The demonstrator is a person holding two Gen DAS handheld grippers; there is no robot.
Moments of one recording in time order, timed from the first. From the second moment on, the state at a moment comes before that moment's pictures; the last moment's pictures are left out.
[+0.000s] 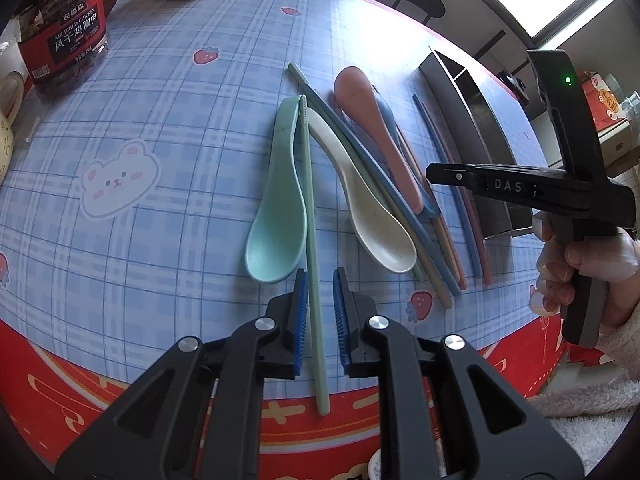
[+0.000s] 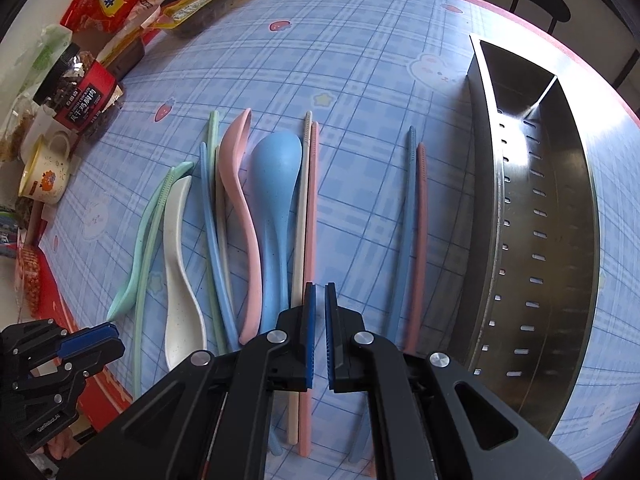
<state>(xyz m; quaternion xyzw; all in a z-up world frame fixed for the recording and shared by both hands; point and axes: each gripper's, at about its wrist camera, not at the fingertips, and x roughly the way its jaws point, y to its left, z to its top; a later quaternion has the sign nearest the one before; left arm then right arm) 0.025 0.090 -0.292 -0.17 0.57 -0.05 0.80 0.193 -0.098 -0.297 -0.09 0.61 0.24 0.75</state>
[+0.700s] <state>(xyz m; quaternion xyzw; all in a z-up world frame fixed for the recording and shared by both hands) 0.044 0.082 -0.315 -0.16 0.58 -0.03 0.80 0.197 -0.086 -0.301 -0.10 0.61 0.23 0.75</state>
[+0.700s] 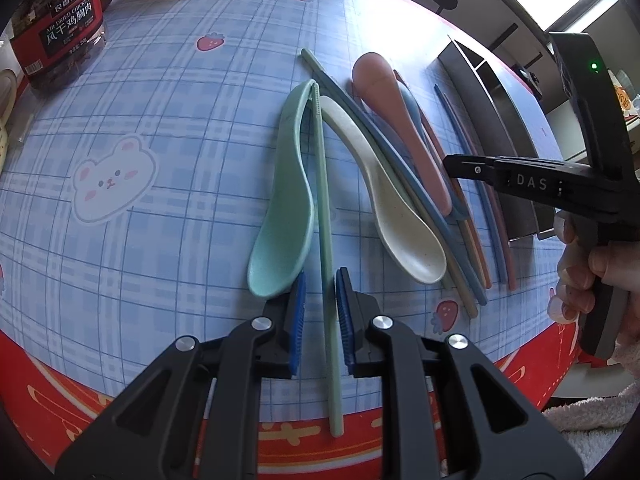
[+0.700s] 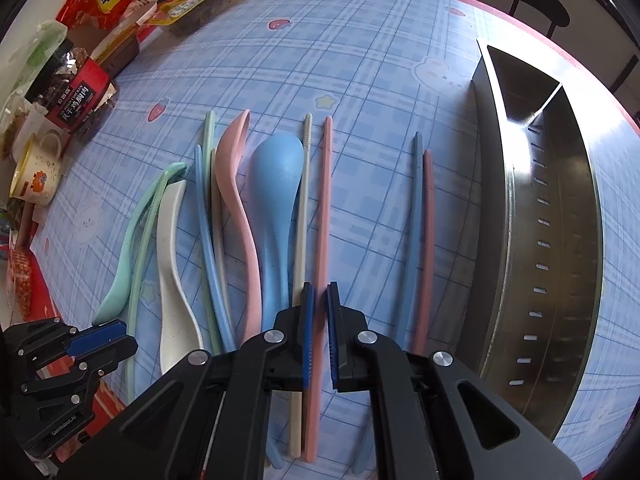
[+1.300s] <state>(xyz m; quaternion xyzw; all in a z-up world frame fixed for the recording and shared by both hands) 0.046 0.089 -0.323 -0.17 0.56 -0.02 0.81 0.164 -0.088 -0.301 -0.12 0.59 0.24 0.76</state>
